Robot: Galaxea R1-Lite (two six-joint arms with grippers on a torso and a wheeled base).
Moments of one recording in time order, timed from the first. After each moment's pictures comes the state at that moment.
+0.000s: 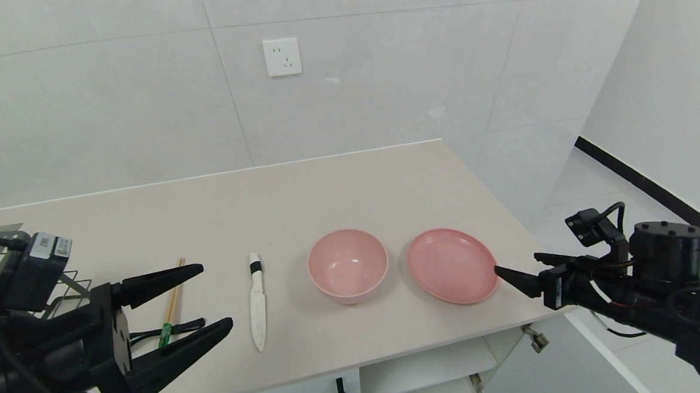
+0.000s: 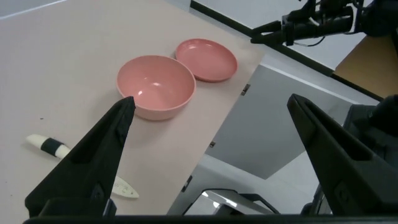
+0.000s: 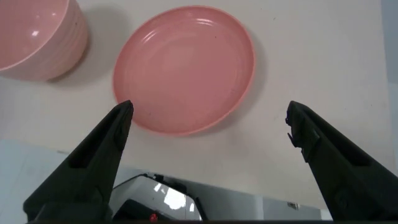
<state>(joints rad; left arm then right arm) -0.20 1.27 -0.17 -0.99 -0.73 -0.03 0.14 1.98 -0.27 -1.28 0.31 0.05</state>
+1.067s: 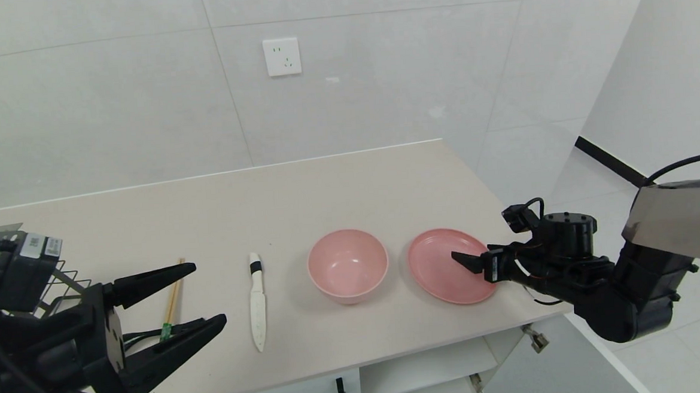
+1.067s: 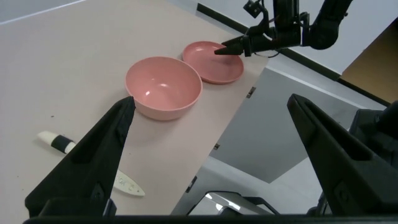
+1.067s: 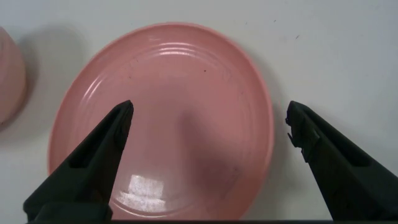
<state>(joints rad) -0.17 1.25 -0.16 -0.99 -0.73 -0.03 0.20 2.30 -0.65 -1.22 0.27 0.12</state>
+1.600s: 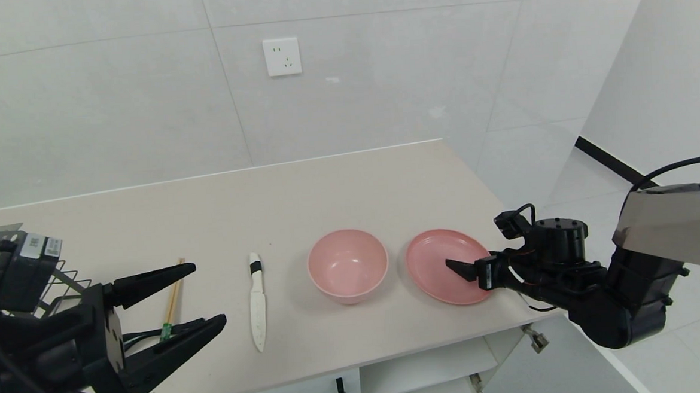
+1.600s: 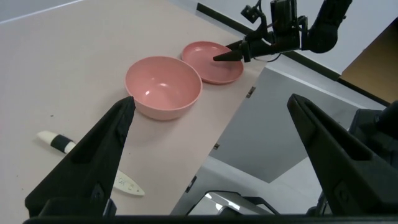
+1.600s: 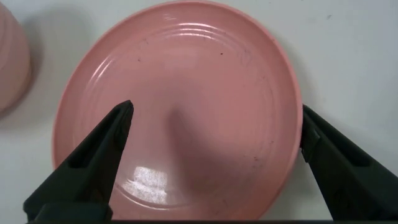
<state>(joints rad) -0.17 1.25 -0.16 -0.99 -0.73 -0.03 0.23 2.32 -0.64 -1.22 0.26 0.12</state>
